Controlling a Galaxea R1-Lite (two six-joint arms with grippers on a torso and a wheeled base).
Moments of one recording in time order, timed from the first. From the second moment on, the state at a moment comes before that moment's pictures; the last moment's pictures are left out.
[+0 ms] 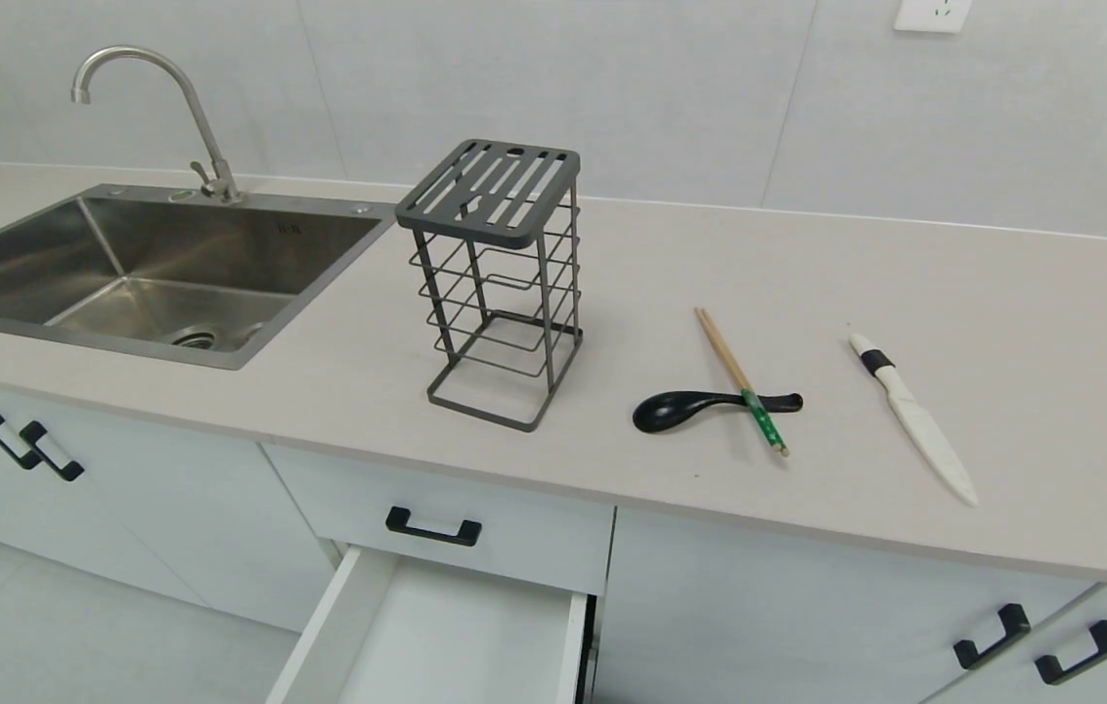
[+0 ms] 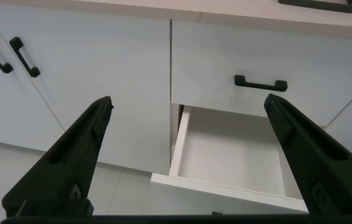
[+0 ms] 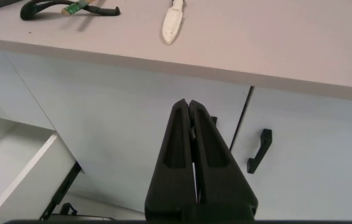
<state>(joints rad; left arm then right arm) 0.00 0.00 0.00 0.00 -0.03 -0.01 0.00 0.00 0.00 0.00 0.06 -0.01</state>
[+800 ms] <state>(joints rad) 0.00 0.00 0.00 0.00 -0.03 -0.01 0.00 0.00 0.00 0.00 0.06 -0.01</state>
